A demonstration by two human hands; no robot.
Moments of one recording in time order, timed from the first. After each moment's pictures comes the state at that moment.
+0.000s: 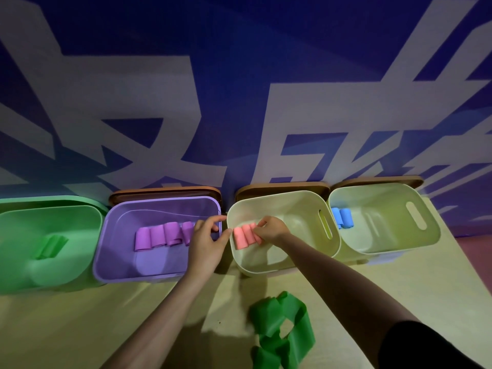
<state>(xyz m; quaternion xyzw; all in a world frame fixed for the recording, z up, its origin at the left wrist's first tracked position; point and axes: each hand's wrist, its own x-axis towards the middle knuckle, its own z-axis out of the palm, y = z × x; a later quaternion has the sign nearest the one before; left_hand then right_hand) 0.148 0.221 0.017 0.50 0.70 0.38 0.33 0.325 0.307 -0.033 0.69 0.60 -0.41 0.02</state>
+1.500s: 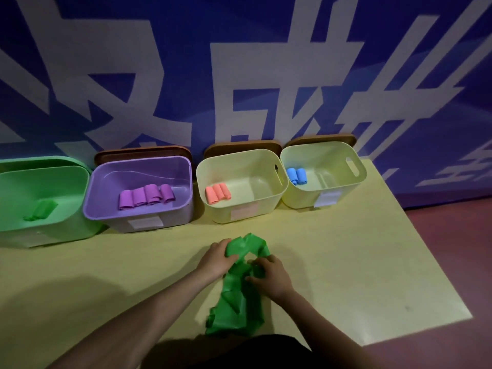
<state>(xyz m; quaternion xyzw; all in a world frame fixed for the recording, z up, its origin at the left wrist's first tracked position) 0.230 0.081 -0.025 0.59 0.67 0.05 0.44 0.409 0.039 -0.036 0.68 0.62 -0.38 -0.02</state>
